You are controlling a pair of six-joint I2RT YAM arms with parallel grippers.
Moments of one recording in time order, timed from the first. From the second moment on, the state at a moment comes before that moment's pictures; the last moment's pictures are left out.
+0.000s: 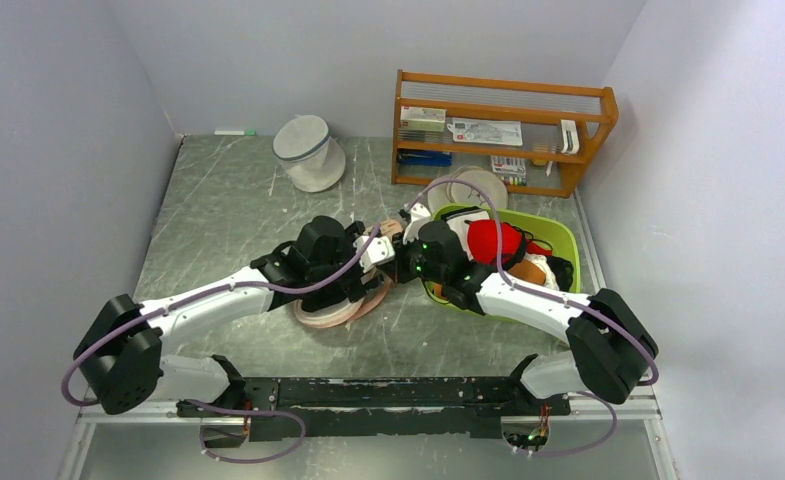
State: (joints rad) left arm -0.82 1.28 0.78 -0.03 0.22 0.40; right arm 0.75 1.36 0.69 0.22 -0.12 0.41
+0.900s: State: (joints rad) left arm -0.82 1.35 0.82 -0.05 0.05 0.46; right arm 0.67 1.34 0.68 0.22 -0.11 0.39
